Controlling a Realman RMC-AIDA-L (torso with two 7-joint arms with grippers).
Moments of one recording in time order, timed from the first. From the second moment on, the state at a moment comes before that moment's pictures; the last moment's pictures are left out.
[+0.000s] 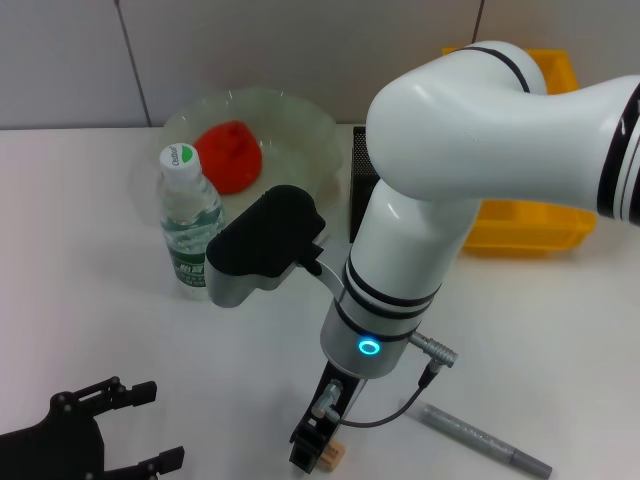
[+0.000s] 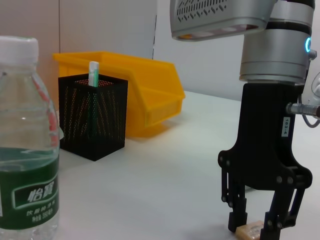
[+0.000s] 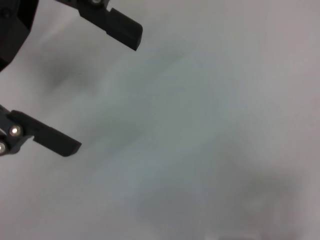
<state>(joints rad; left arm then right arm) -0.20 -2.06 0.68 0.65 1.98 1.68 -0.97 1.17 2.09 -2.17 -0.77 -2.00 -1.23 2.96</state>
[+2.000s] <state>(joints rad) -0.22 -2.07 0.67 0.61 1.97 1.69 -0.97 0.85 2.08 -1.44 -1.36 -2.74 -1.28 2.84</state>
